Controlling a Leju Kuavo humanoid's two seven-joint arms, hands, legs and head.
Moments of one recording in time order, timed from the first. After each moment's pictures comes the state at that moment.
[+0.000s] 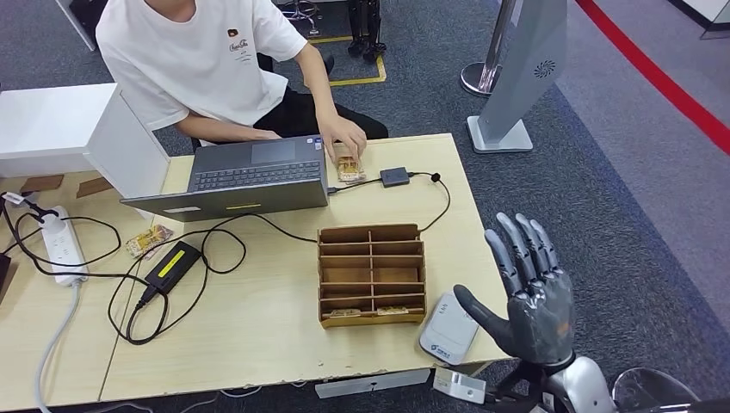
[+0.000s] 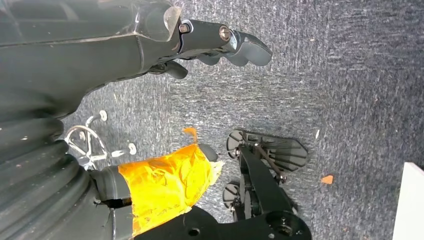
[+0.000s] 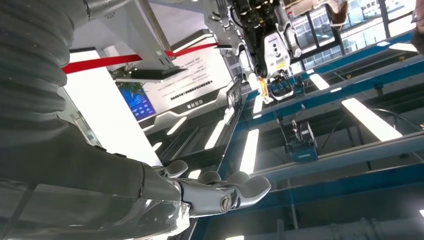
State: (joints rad) left arm -0.08 0.07 -1.33 -0.14 1.57 0.31 -0.24; right arm 0.13 -0.24 0.34 -1.91 1.12 -0.58 -0.19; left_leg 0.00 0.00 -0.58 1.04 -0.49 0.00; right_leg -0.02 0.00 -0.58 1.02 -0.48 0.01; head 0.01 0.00
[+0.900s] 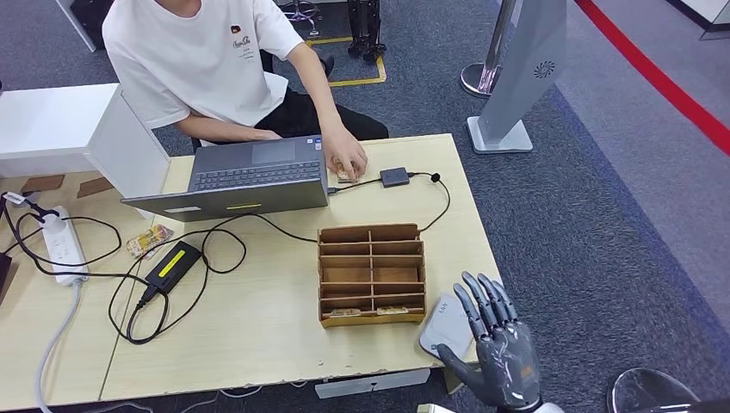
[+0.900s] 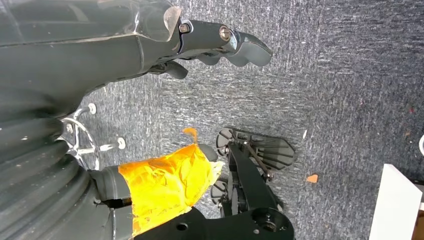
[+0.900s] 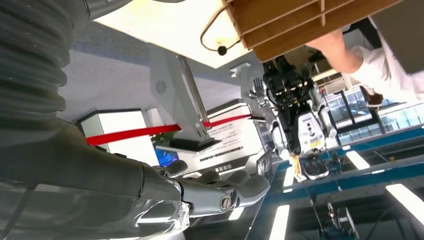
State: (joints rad) left arm -0.08 0.07 -1.28 -0.14 1.55 0.31 -0.27; right arm 0.24 -0.21 0.43 -1.70 1.14 -0.62 -0.11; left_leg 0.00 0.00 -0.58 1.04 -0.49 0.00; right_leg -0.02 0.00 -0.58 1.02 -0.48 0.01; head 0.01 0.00
